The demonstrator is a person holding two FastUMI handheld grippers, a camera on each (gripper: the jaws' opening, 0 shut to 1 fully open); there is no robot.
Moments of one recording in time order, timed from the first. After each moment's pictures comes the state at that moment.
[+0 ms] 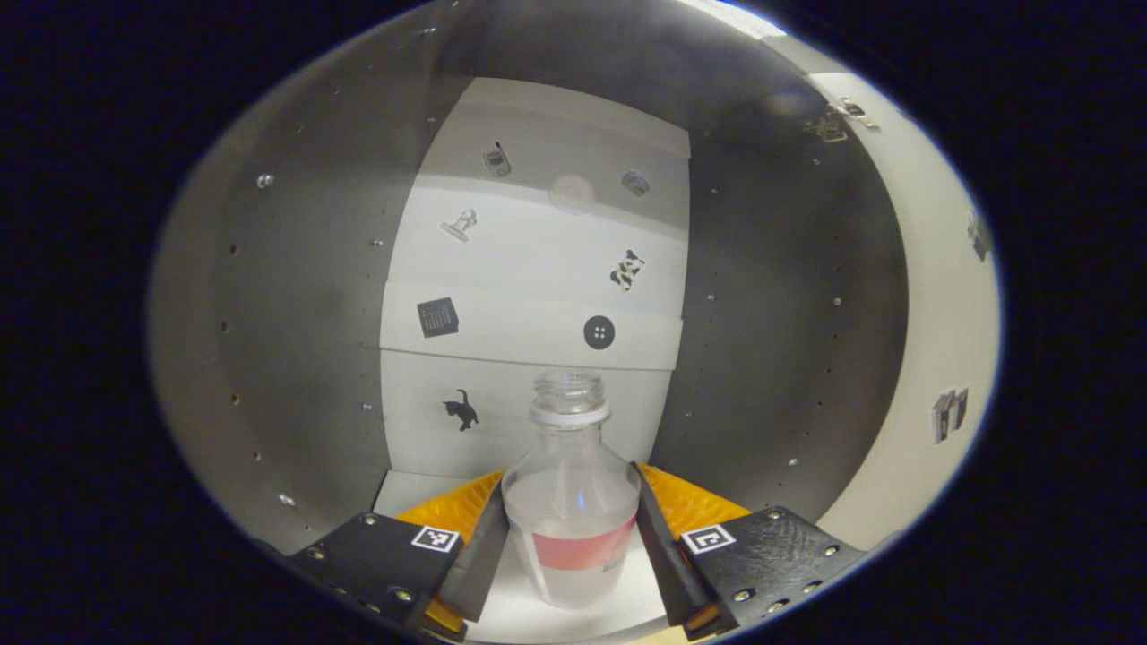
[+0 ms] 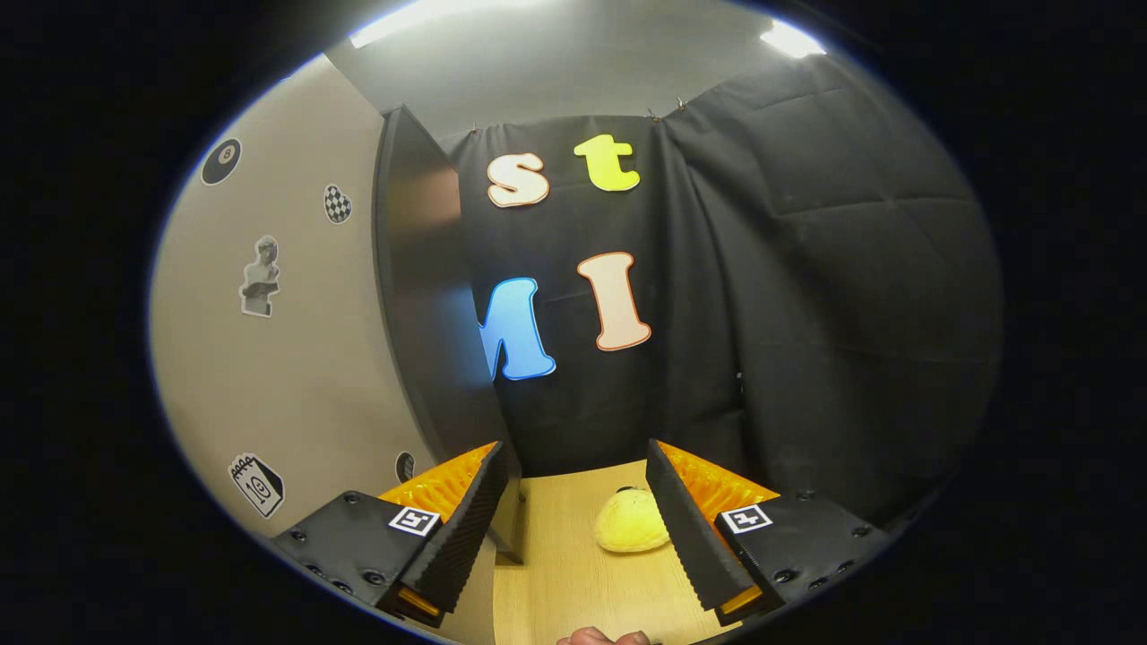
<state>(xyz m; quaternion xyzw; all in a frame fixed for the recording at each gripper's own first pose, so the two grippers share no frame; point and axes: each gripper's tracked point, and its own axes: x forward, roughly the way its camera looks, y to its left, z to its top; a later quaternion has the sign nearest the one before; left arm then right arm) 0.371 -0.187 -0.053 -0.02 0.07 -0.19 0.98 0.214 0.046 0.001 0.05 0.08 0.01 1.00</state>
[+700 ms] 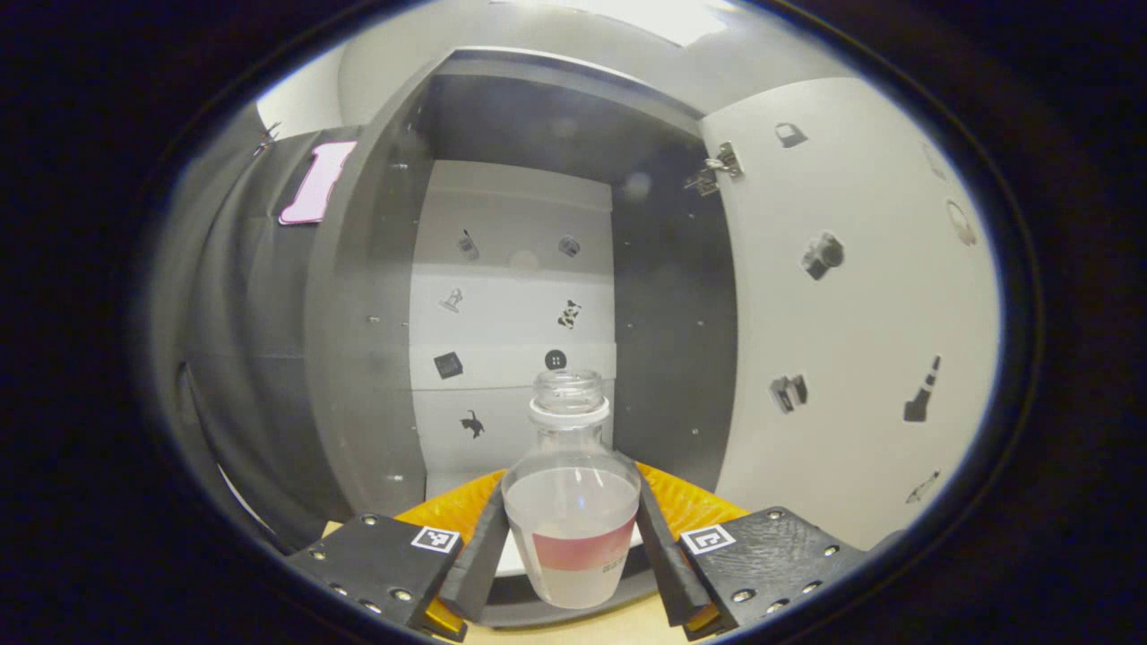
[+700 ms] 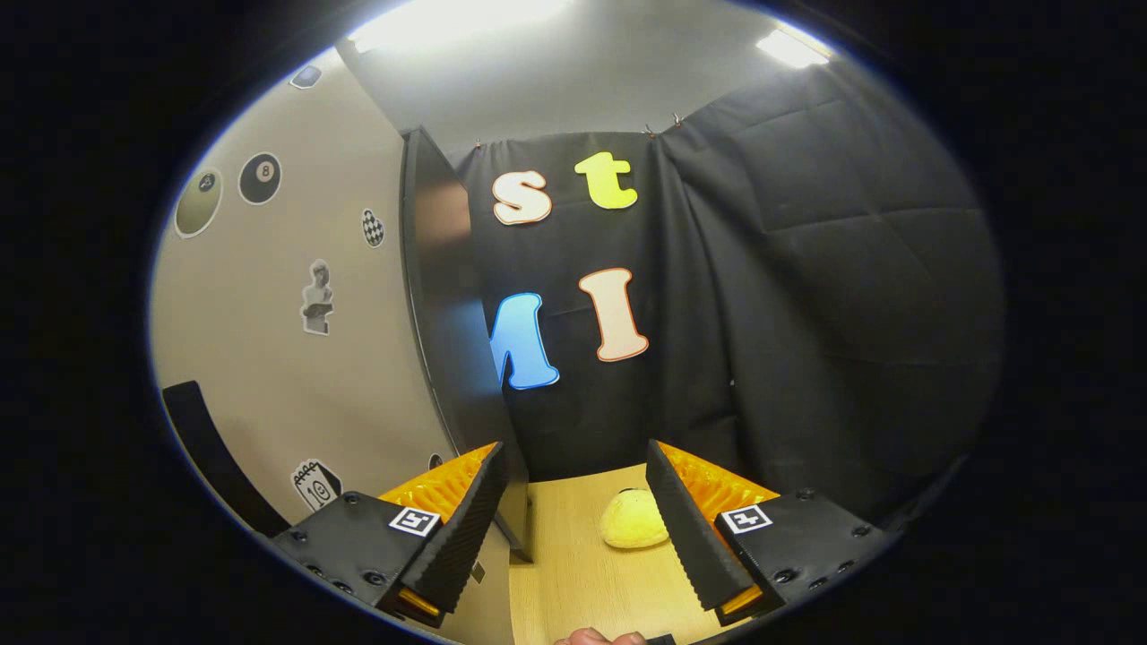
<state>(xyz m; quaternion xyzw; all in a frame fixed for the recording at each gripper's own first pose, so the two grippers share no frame) 0.198 -0.141 -0.007 0.04 0.04 -0.25 0.97 0.167 0.064 0.019 0.05 0.06 0.00 1.00</state>
